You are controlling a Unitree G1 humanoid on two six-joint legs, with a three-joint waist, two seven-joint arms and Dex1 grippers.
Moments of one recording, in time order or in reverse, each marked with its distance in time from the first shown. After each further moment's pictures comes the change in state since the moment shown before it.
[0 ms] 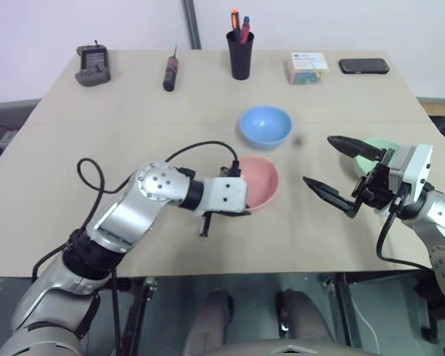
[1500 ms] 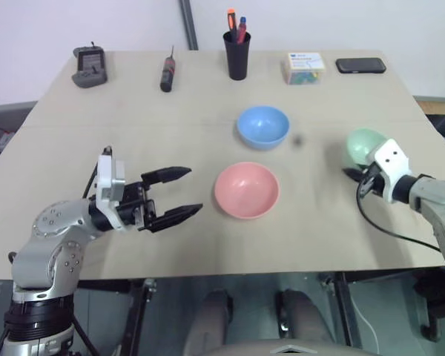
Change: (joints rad) left arm 0.503 -0.094 0.695 0.118 -0.595 -0.070 -0.029; right arm -0.168 -0.136 0.131 0.222 -0.201 0.185 0.072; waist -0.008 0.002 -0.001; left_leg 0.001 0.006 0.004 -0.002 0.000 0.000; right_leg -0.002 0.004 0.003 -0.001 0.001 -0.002
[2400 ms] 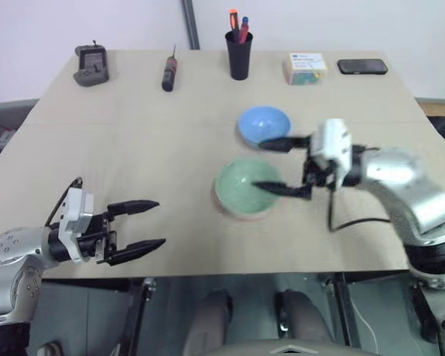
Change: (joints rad) left arm 0.186 0.123 0.089 0.125 0.025 -0.121 -0.146; right arm -0.308 0.178 0.114 -0.065 0.126 0.036 0.133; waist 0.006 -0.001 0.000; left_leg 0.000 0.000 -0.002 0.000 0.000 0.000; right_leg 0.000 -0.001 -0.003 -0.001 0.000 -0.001
